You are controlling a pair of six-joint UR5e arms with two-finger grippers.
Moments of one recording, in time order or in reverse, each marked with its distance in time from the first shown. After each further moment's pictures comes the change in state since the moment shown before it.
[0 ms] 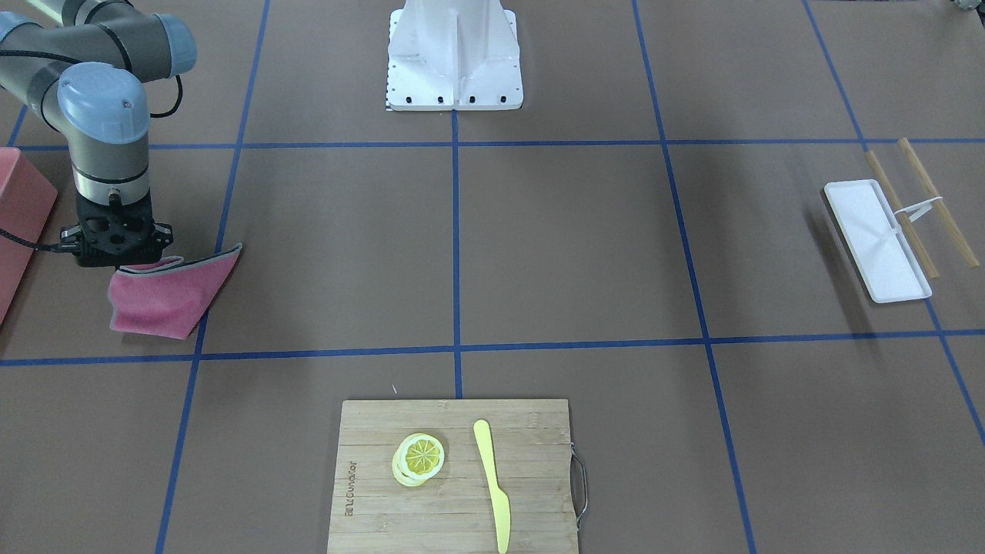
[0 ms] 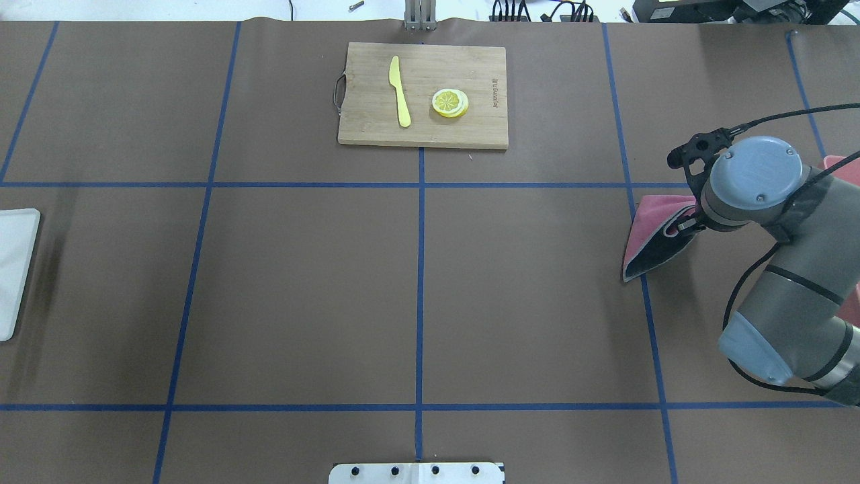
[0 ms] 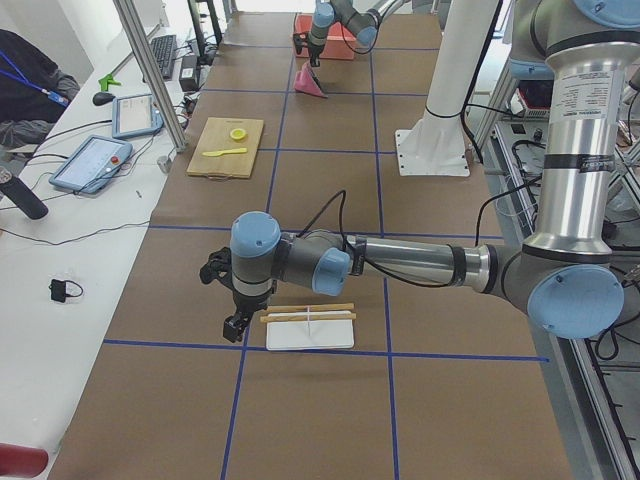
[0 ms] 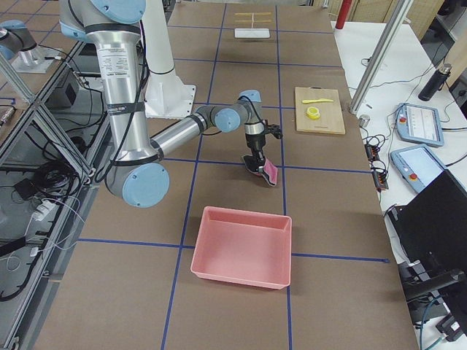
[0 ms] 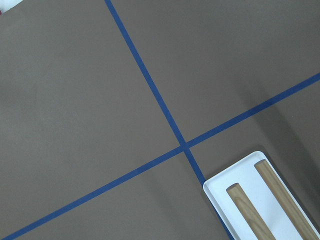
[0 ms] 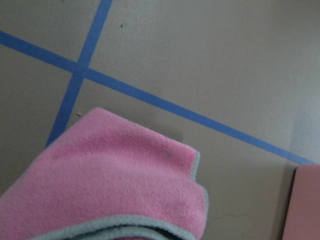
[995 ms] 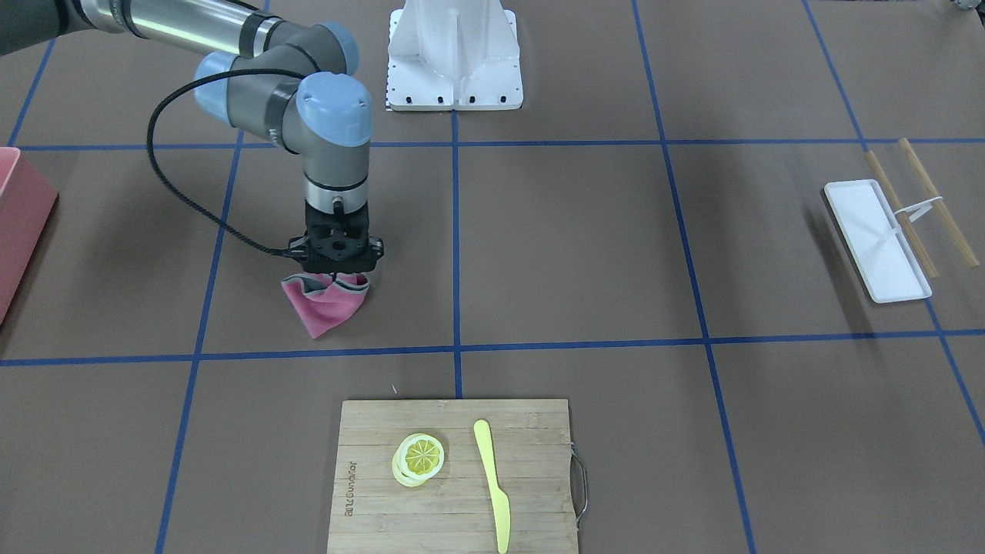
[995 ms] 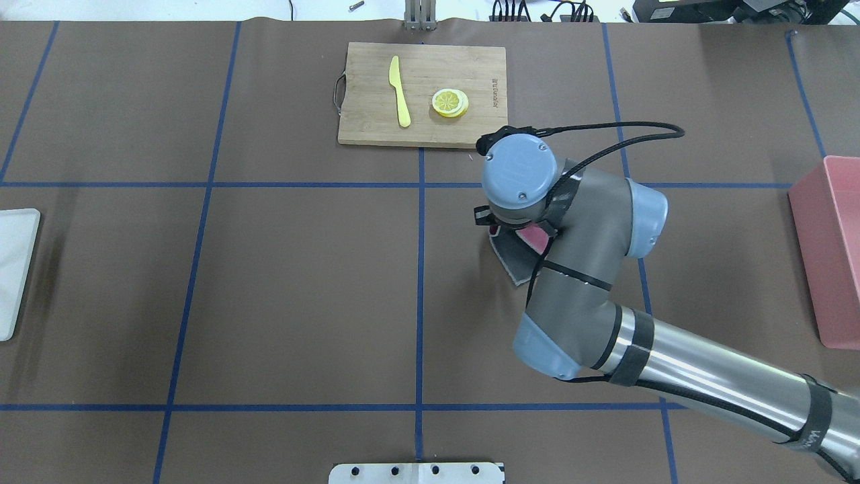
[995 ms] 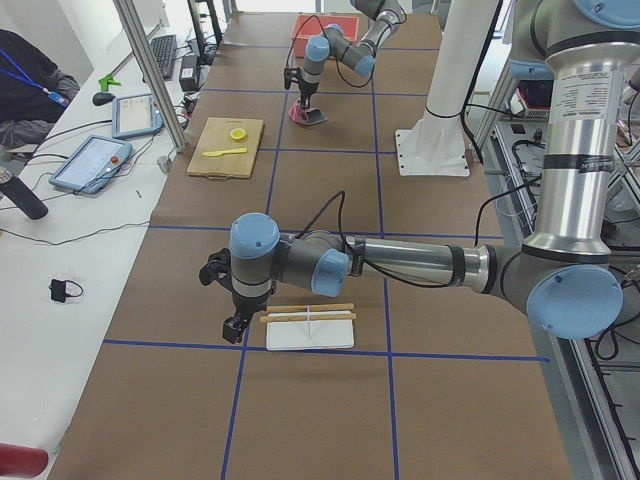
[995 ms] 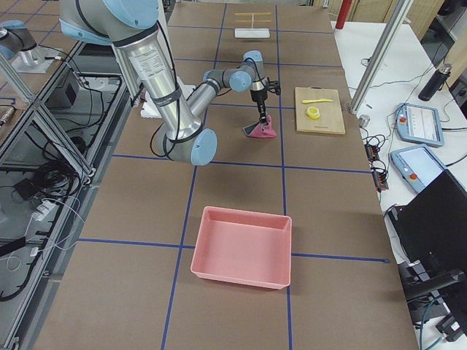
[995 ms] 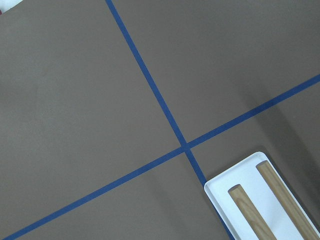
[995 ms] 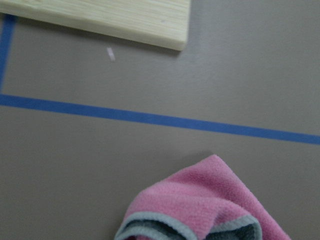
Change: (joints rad) left arm 0.000 -0.002 0.007 0.000 0.000 0.000; right arm -0.214 0.516 -0.272 -0.004 -0.006 0.467
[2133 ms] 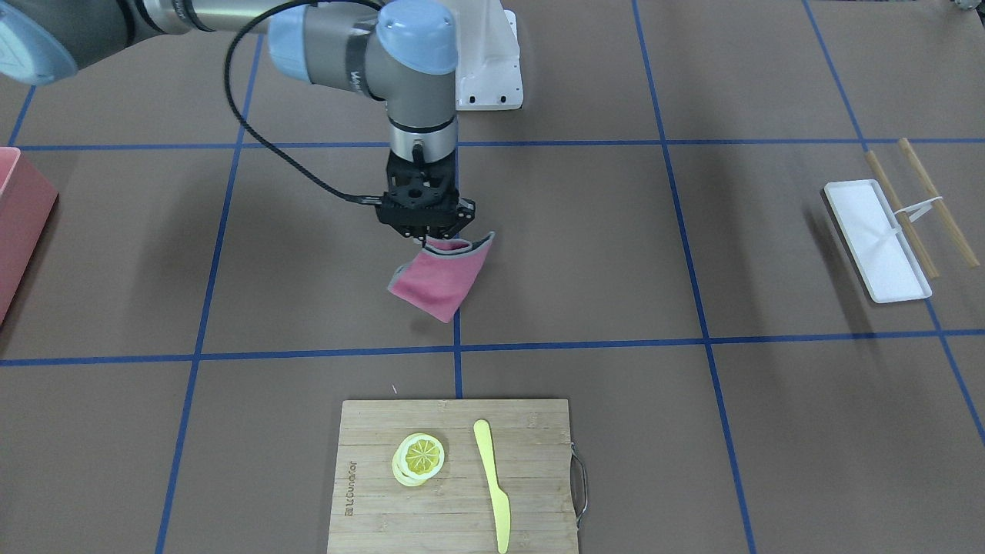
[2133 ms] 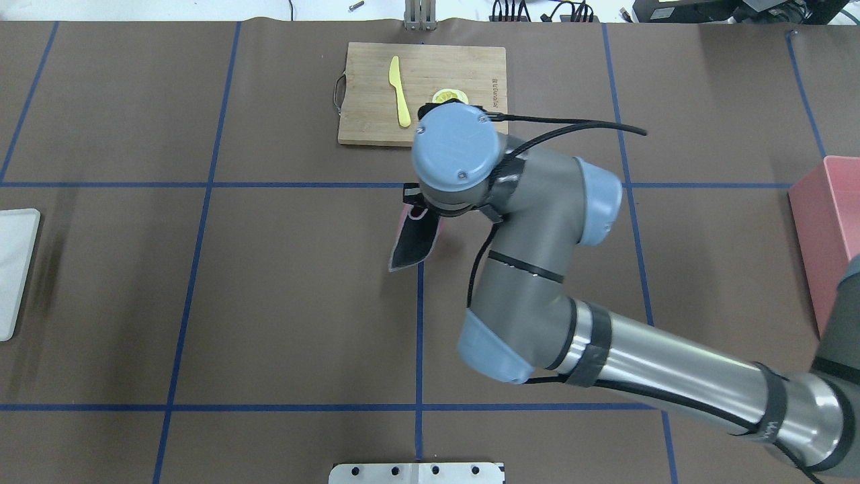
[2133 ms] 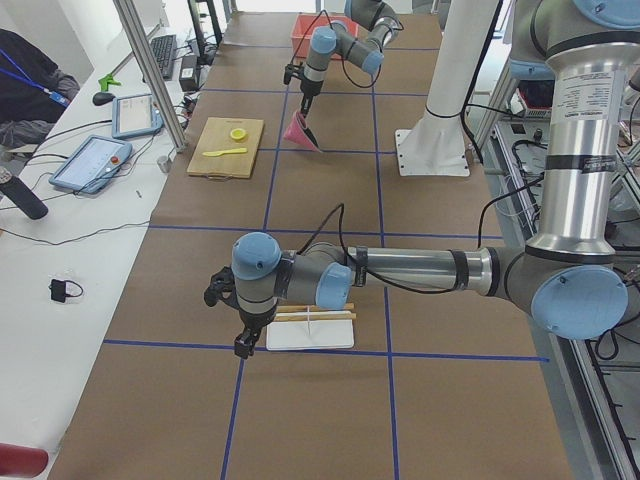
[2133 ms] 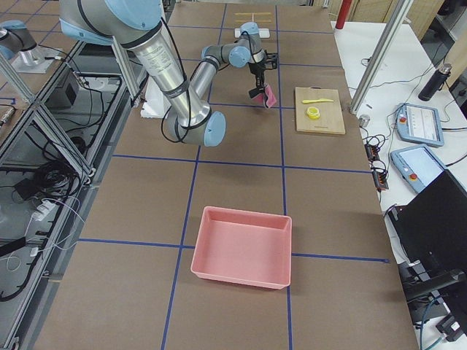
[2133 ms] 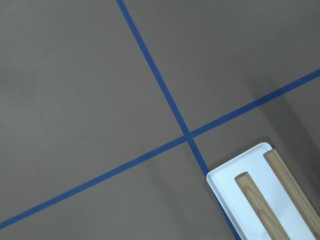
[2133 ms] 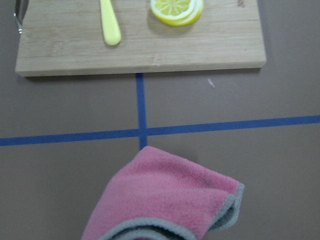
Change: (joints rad) left arm -0.002 0.025 0.052 0.014 -0.067 -0.099; right arm 0.030 0.083 0.086 -0.043 0.054 0.140
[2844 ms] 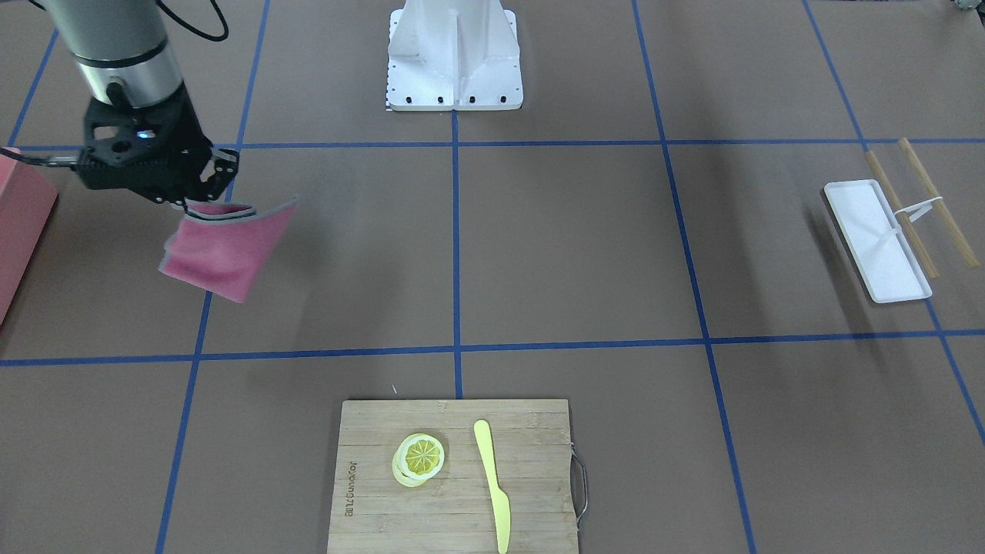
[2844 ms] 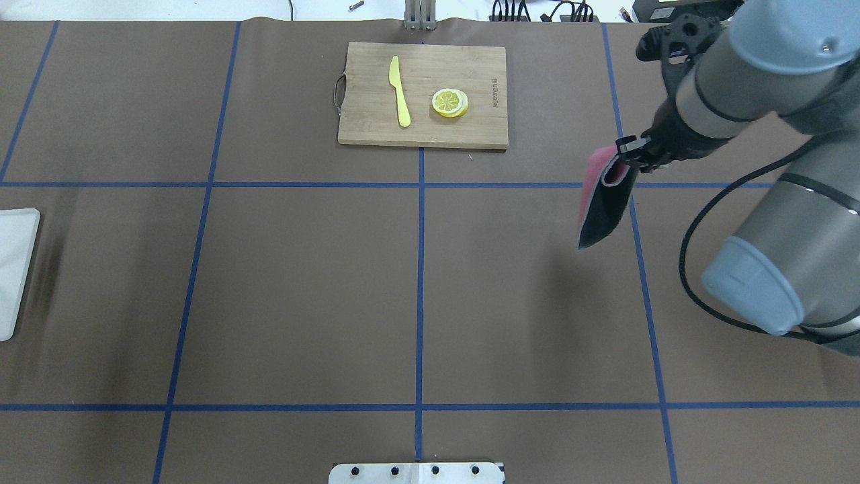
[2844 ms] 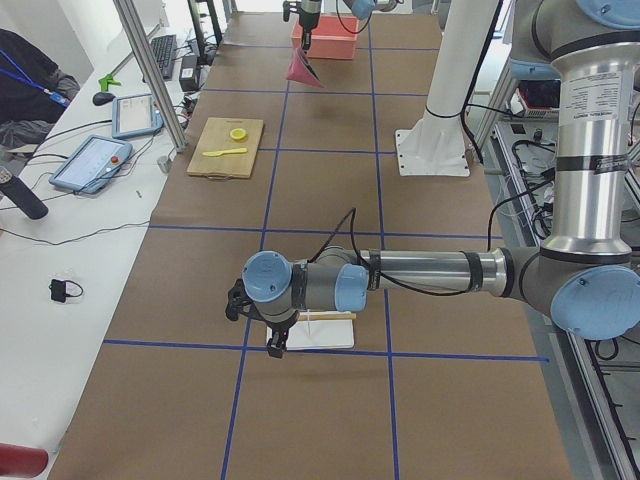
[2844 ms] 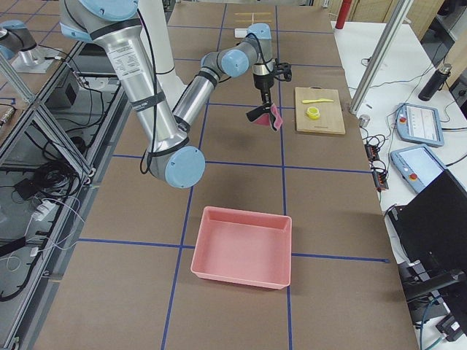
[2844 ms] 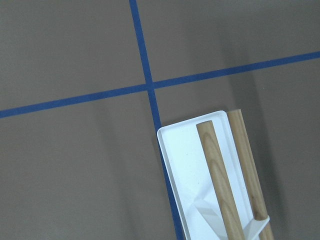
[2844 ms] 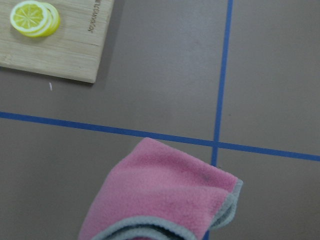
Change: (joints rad) left arm -0.018 0.052 -0.052 0.165 -0.153 -0.018; right arm 0.326 -0.372 0.417 -0.210 0.239 -0.504
